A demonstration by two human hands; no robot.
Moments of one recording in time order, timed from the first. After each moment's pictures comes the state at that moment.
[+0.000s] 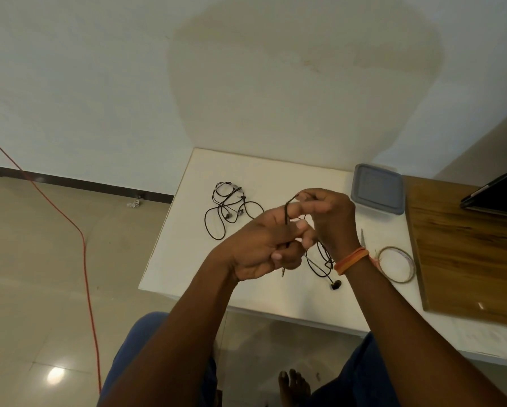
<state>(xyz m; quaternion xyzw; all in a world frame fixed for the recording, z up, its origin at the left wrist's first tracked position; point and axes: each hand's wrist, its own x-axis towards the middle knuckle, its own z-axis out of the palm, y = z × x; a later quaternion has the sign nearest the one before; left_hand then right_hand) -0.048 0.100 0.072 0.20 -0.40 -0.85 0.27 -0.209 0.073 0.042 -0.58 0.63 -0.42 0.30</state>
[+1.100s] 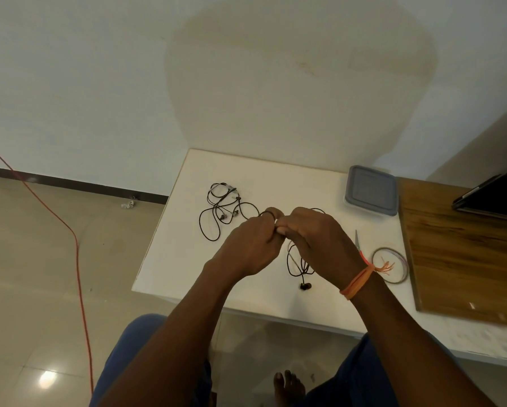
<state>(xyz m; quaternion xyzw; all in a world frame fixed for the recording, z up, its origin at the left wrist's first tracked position) -0.048 0.096 0.041 0.53 -0.76 -0.34 0.17 -0.212 0.101 0.053 -0.86 0.44 -0.23 0.10</state>
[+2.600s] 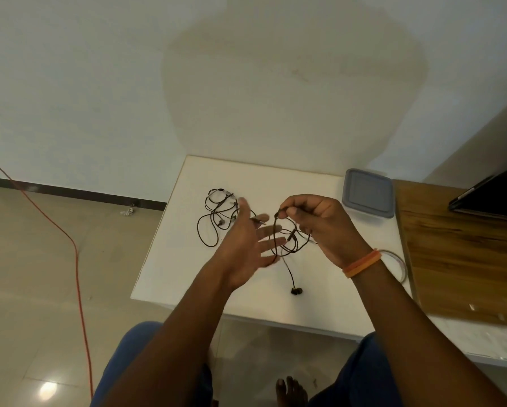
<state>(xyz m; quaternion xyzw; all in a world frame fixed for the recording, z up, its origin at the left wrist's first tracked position) -0.049 0.090 0.038 0.46 -0.19 -0.80 0.35 -0.222 0.083 0.065 -0.52 0.49 -0.42 0.56</state>
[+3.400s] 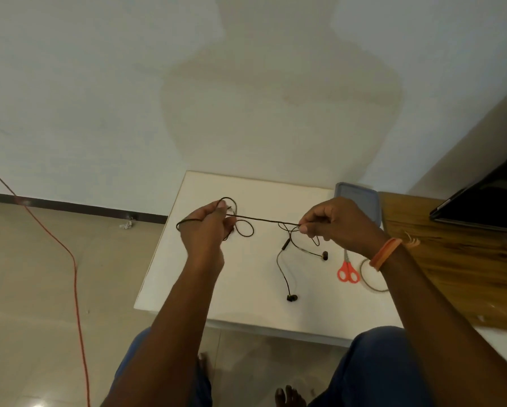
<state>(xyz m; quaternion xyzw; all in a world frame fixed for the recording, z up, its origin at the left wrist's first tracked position) -0.021 0.078 0.081 0.60 -0.17 -0.53 0.57 -0.260 0.073 0.110 -0.70 0.58 -0.20 0.37</state>
